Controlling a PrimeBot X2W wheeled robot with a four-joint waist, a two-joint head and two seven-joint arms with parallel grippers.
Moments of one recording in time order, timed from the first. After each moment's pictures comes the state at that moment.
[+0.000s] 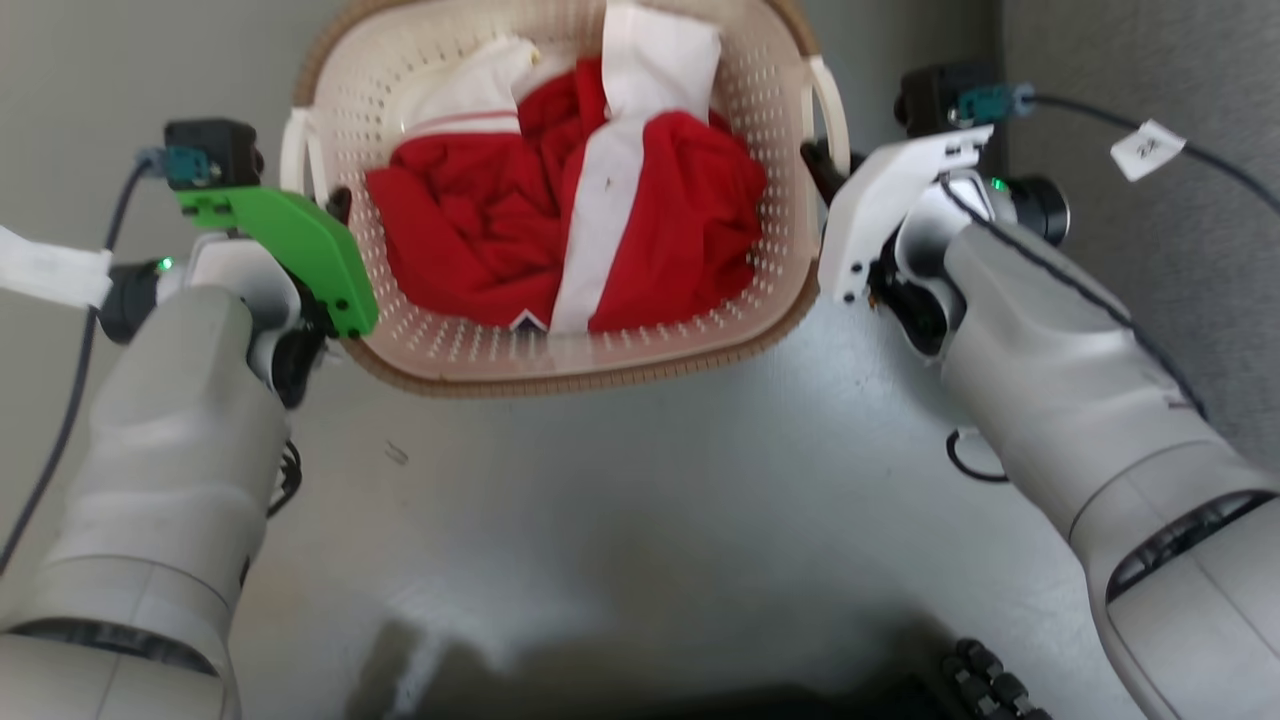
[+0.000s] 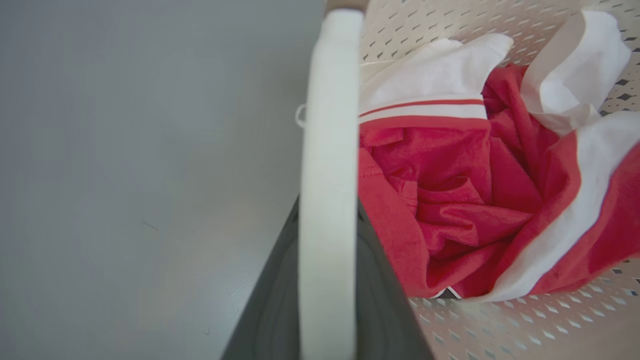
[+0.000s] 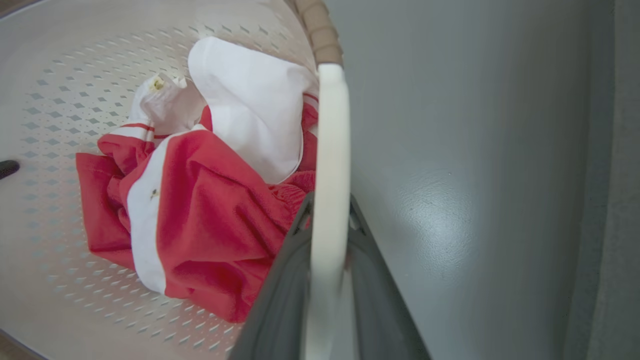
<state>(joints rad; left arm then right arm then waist) -0.99 0.08 -0.50 1.14 -0.66 -0.12 0.05 -1.01 -0.02 0.70 1.15 0.68 0.06 -0.03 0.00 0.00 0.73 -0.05</state>
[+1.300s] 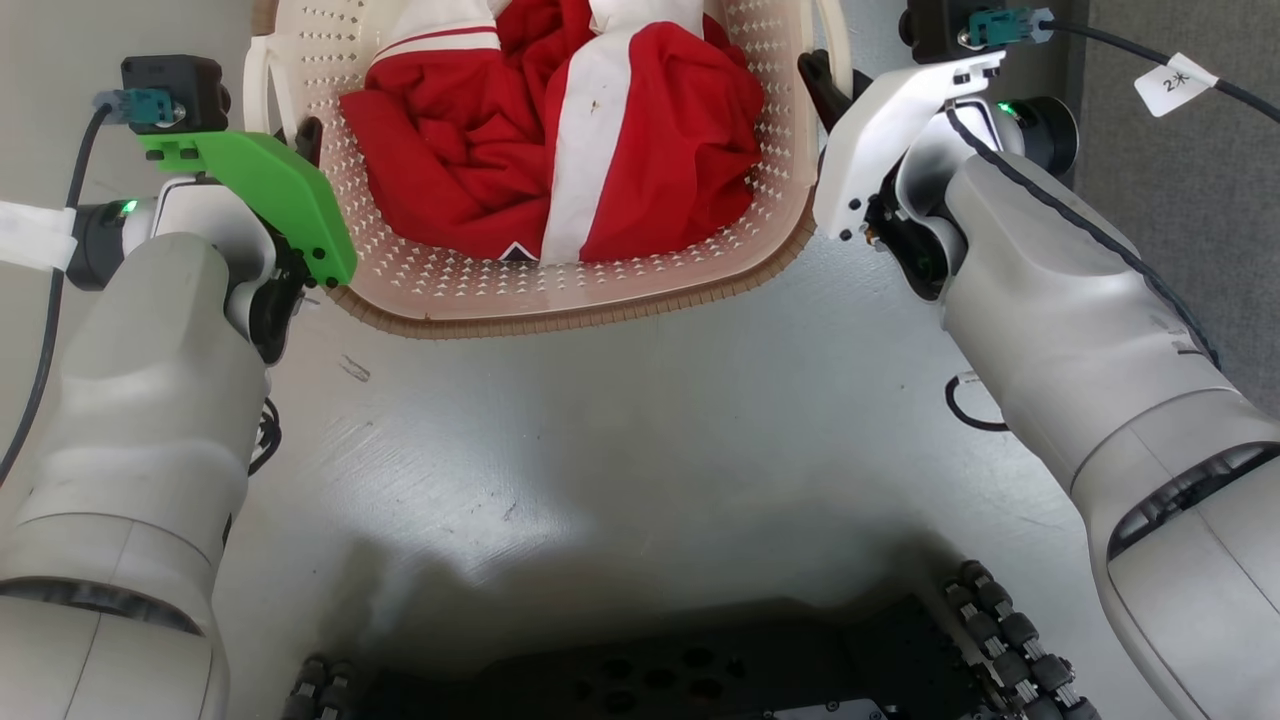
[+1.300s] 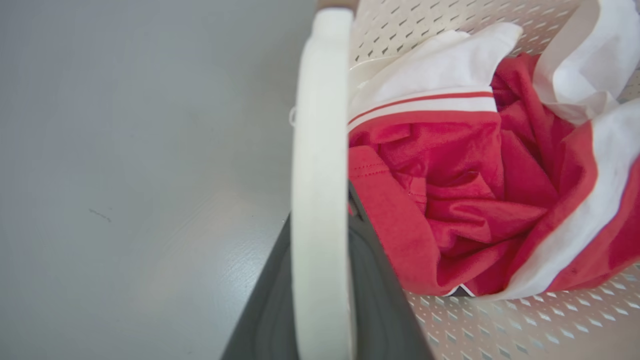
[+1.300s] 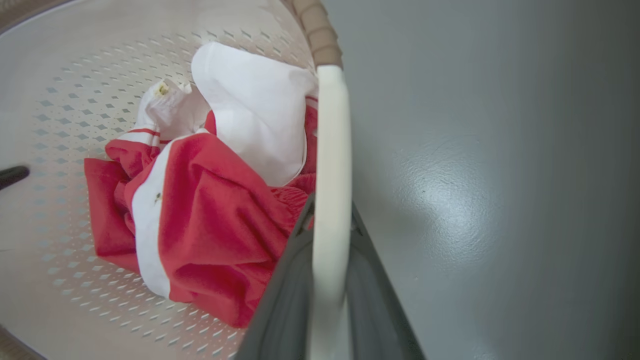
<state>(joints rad) -1.08 0.09 -0.52 1.20 -0.65 -0.12 -0.02 -1.12 -0.01 0.72 1.19 0.68 0.07 -0.08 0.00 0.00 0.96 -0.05</state>
